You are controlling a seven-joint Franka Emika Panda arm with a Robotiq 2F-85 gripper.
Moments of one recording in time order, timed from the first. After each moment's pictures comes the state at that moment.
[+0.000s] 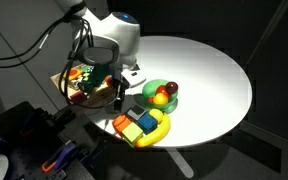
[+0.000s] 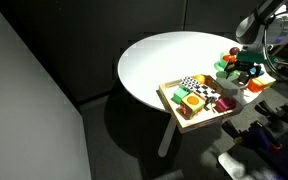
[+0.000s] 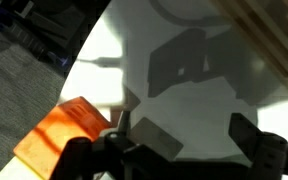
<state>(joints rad) -0.11 0.41 -0.13 -2.40 0.37 2.62 0.39</state>
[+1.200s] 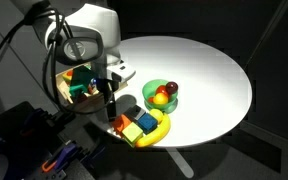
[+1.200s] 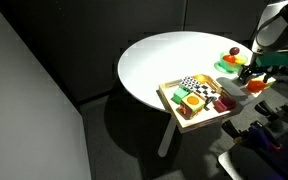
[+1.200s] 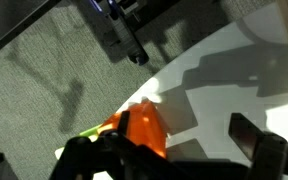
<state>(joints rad) -0.04 0.25 -0.22 -2.59 -0.06 2.63 0.38</state>
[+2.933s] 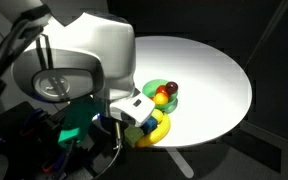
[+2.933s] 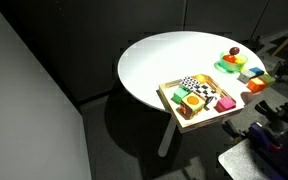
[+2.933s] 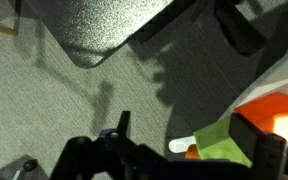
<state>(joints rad) -0.23 0.19 -0.40 -2.66 -0.16 2.68 0.20</state>
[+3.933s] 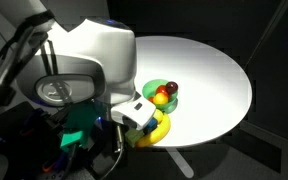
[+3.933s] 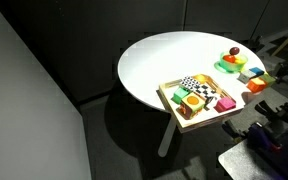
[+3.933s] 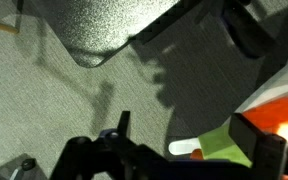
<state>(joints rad) -0.24 0.22 -0.40 -2.66 -0.16 2.70 0.17</state>
